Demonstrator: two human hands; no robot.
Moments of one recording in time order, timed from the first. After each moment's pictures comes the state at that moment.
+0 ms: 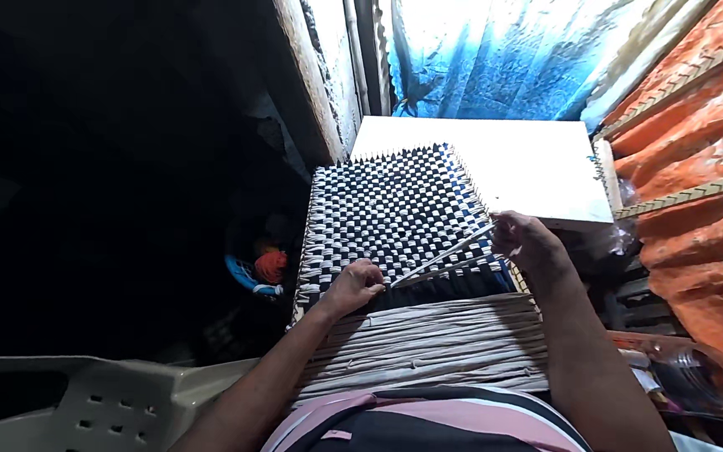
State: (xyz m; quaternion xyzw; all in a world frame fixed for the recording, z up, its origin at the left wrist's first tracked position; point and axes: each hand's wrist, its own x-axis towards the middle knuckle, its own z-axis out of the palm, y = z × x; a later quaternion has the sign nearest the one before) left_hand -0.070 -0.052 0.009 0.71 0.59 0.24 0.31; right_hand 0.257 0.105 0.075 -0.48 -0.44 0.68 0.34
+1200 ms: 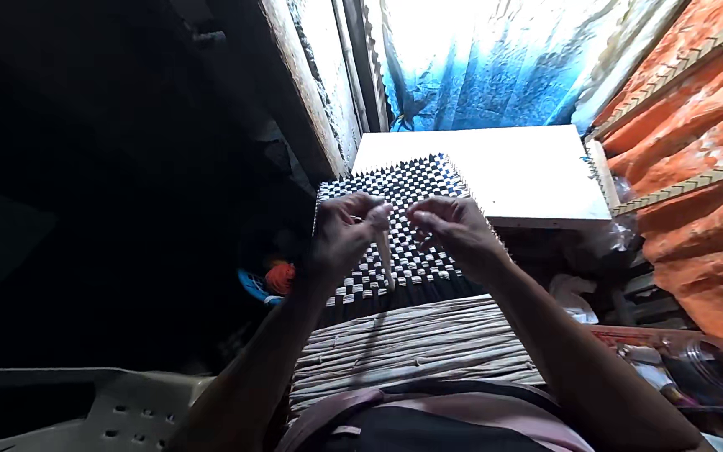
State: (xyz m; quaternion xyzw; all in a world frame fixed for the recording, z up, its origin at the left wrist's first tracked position) left_hand -0.032 -0.046 0.185 0.61 0.58 0.49 0.23; right_hand 0.156 0.022 0.165 -0.33 -0.65 0.60 0.33
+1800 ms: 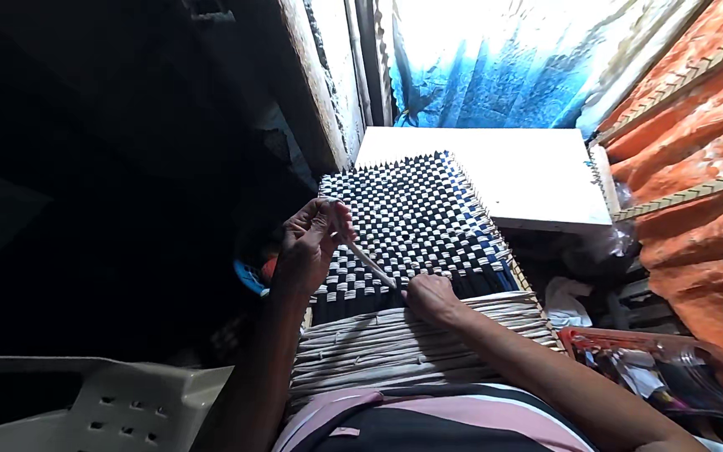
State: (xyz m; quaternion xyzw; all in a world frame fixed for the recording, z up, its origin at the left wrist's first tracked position) left_hand -0.084 -0.066 0.133 0.44 0.41 0.67 0.43; right_hand 0.129 -0.013 0.054 -0.43 -0.87 0.22 -0.14
